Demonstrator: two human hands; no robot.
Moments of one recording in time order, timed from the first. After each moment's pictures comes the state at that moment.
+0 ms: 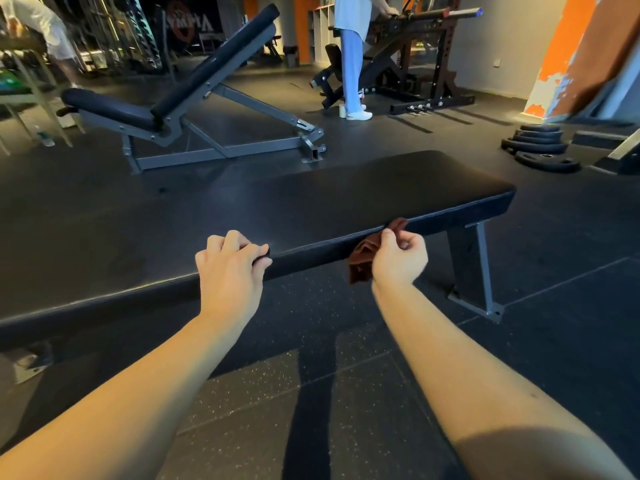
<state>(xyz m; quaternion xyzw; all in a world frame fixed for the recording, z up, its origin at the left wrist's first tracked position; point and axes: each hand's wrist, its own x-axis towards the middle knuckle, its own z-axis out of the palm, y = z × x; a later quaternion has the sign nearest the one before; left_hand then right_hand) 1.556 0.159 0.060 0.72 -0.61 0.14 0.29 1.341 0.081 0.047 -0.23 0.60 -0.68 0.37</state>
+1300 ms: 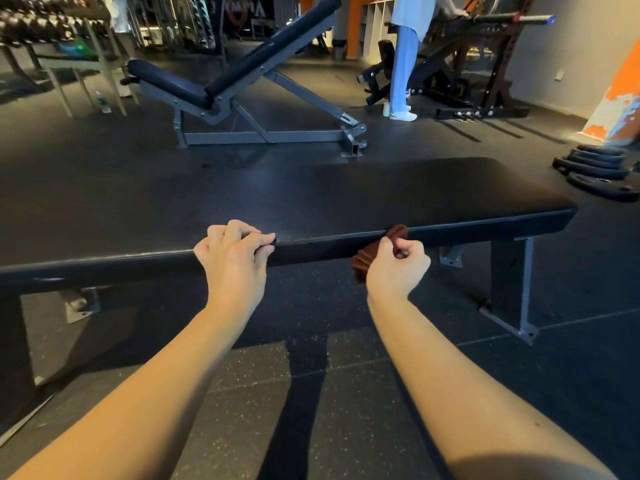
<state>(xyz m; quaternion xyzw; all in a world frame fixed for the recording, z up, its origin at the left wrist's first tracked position) 1.611 0.196 0.039 0.72 -0.55 0.16 0.39 1.408 0.117 0.038 -0.34 0.60 -0.64 0.34</state>
